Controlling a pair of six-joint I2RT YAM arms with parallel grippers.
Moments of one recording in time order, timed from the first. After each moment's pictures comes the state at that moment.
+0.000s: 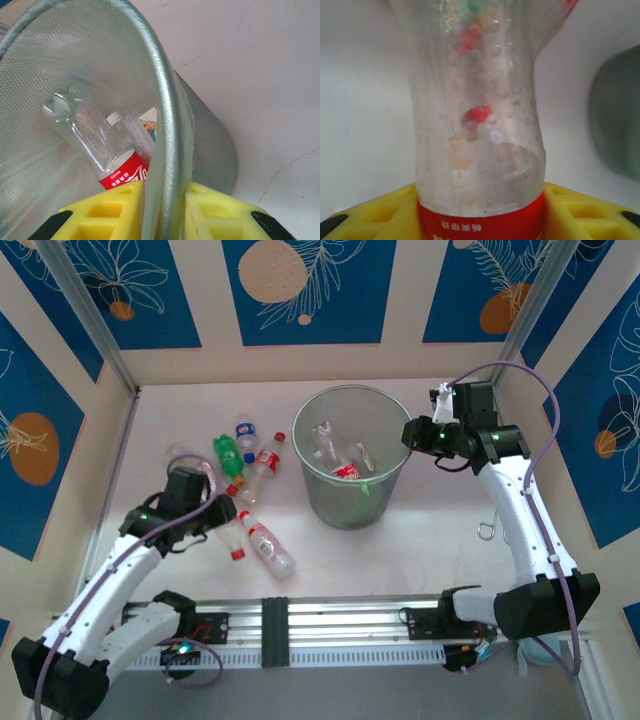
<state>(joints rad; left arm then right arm) -0.37 0.88 0.84 -0.88 -0.01 -0.68 0.15 1.27 1.38 -0.92 -0.33 0.38</state>
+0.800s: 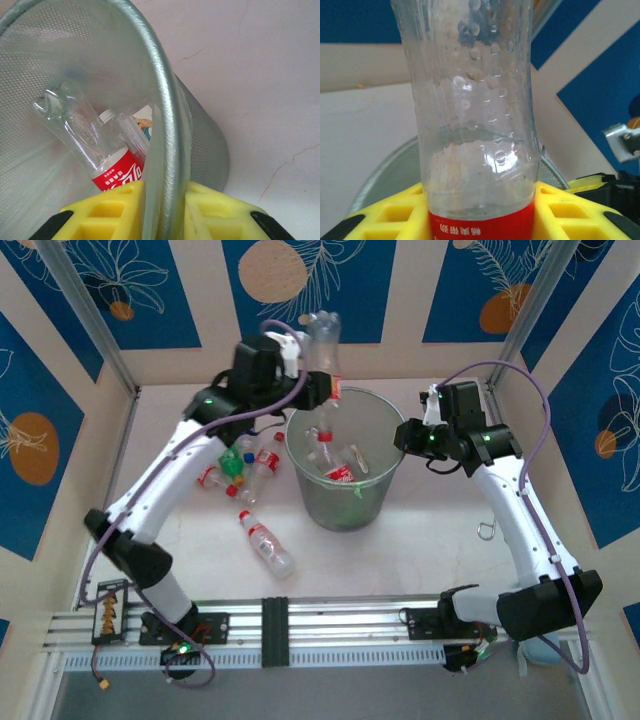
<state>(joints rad) -0.67 1.69 1.95 -0.67 0.14 -0.44 0.24 1.27 1.40 -0.94 -0.23 0.41</state>
